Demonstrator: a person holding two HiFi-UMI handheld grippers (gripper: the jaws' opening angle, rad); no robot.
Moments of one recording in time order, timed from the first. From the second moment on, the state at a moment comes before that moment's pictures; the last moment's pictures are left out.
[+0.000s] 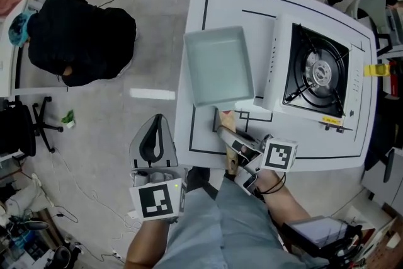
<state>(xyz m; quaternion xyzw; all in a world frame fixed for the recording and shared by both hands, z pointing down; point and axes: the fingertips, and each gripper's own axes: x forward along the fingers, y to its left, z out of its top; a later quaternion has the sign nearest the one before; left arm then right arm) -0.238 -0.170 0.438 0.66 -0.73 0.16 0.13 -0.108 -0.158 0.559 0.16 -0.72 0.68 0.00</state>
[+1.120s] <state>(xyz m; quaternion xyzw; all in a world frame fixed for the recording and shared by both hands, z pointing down) -0.218 -0.176 0.337 0.69 -0.72 0.09 0.06 -0.099 -0.183 0.414 0.16 -0.75 0.64 -0.06</state>
